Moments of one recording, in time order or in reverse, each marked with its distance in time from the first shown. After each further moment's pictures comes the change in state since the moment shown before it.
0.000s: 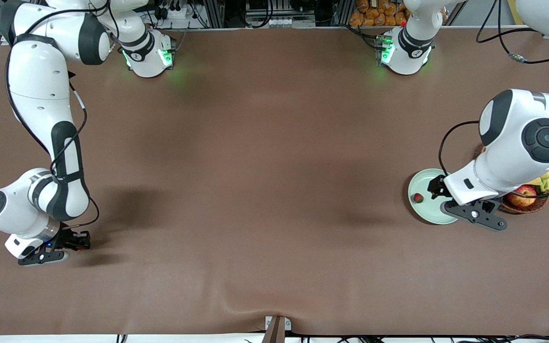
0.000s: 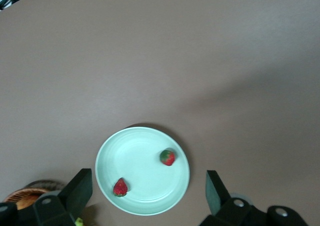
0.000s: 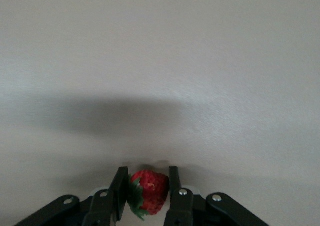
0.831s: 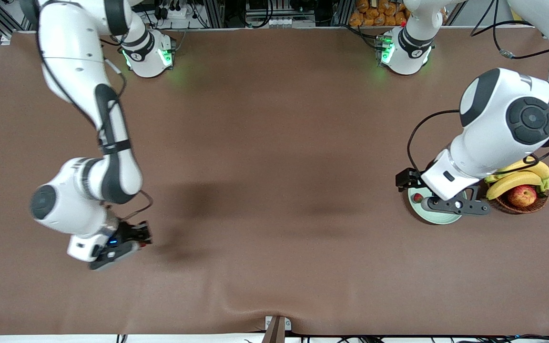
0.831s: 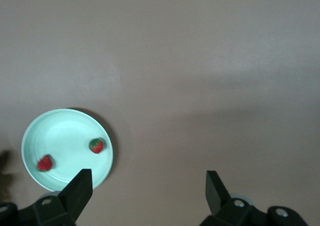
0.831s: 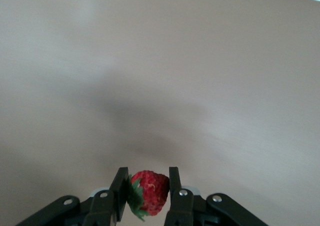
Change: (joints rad) left arm -0.001 0.000 -0.134 0.064 -0.091 -0.083 -0.406; right arm 0.342 -0.127 0.030 0.010 0.077 -0.139 0.041
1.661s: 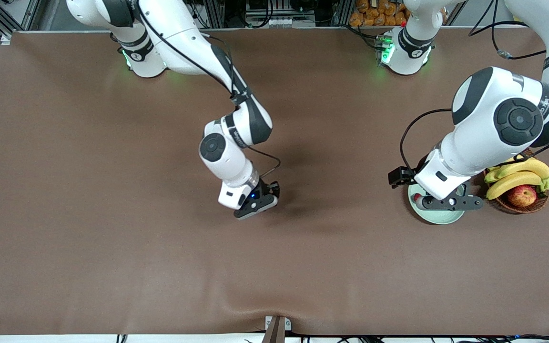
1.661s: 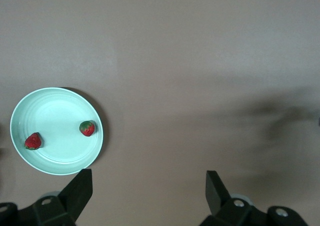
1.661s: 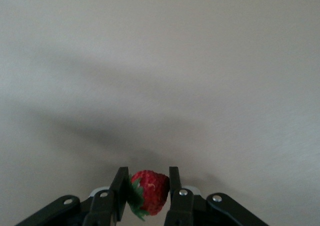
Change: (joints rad) left arm 0.003 0.012 -0.017 -0.001 0.000 -0.039 -0.081; right arm 0.435 0.078 0.059 -0.029 0.074 0.282 0.508
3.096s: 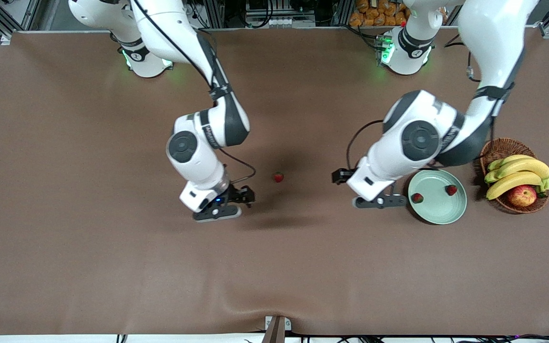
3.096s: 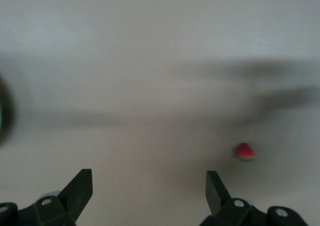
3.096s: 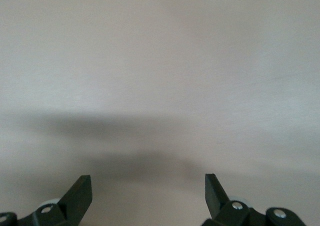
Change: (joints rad) left arm -0.213 0.157 -0.001 -0.029 0.000 0.144 -0.287; right arm 0.101 -0.096 -0.357 -0.078 0.003 -0.260 0.103
